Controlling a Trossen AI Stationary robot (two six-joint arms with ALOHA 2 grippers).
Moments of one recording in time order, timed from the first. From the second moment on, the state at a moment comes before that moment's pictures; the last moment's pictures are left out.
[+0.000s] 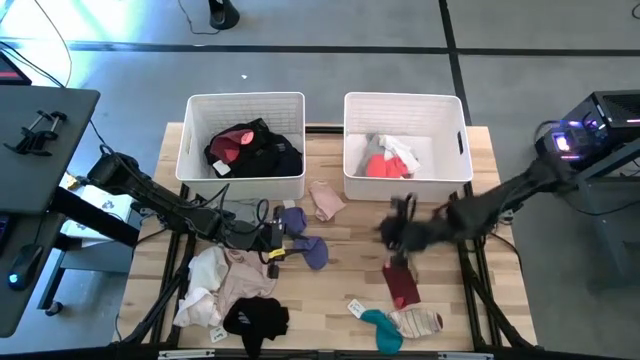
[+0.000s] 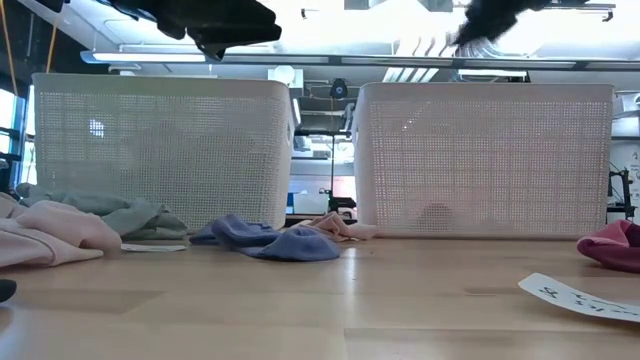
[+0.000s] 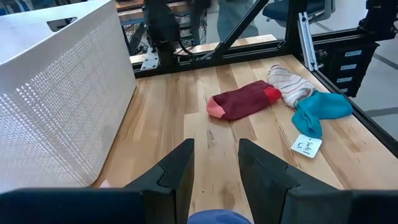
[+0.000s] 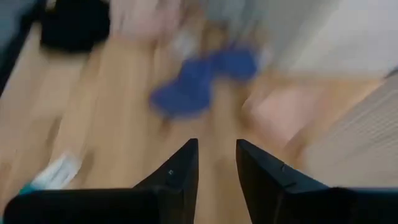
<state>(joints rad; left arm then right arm) -0.41 1.36 0.68 0.37 -0.39 0.03 0.44 1.24 0.97 -0.57 0.41 0.29</state>
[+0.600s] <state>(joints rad) -0.40 1.36 0.68 0.40 -0.39 0.07 0.59 1.79 0.97 -0.77 0.17 0.84</state>
